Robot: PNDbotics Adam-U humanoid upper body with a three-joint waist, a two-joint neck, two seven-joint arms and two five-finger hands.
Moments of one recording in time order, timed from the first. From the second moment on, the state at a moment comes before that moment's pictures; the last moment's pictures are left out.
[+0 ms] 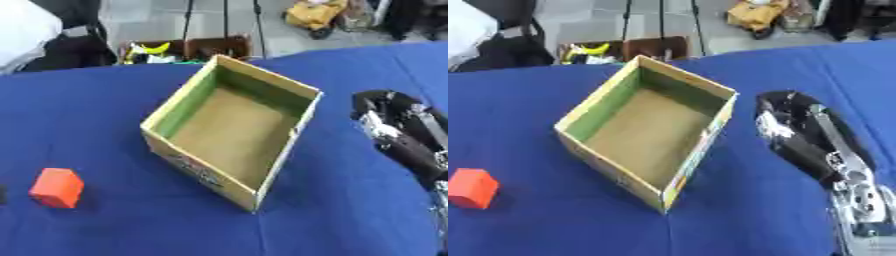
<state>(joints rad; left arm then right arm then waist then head) -0.15 0.05 0.29 -1.98 -0.11 -0.08 0.07 -0.42 -0.16 -0.09 -1.97 0.26 0.26 0.22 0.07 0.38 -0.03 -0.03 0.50</state>
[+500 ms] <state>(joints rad) -0.15 0.05 0.29 -1.98 -0.11 -0.08 0.07 -0.42 -0.16 -0.09 -1.97 0.26 0.26 0.21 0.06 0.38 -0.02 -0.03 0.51</state>
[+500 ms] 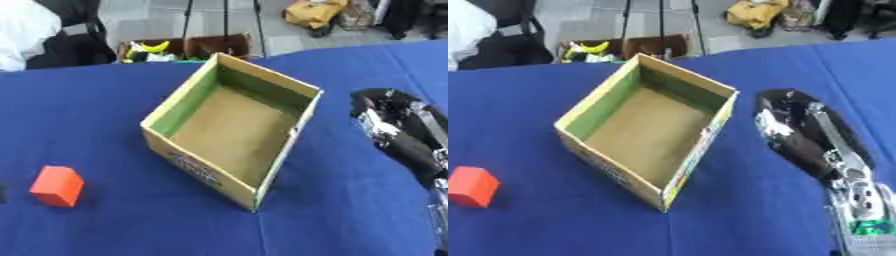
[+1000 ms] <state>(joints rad) -0.11 0.18 0.30 -1.98 -0.29 -0.16 0.09 -0.41 -0.15 -0.09 -1.97 0.26 0.27 0.21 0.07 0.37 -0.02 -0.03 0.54</state>
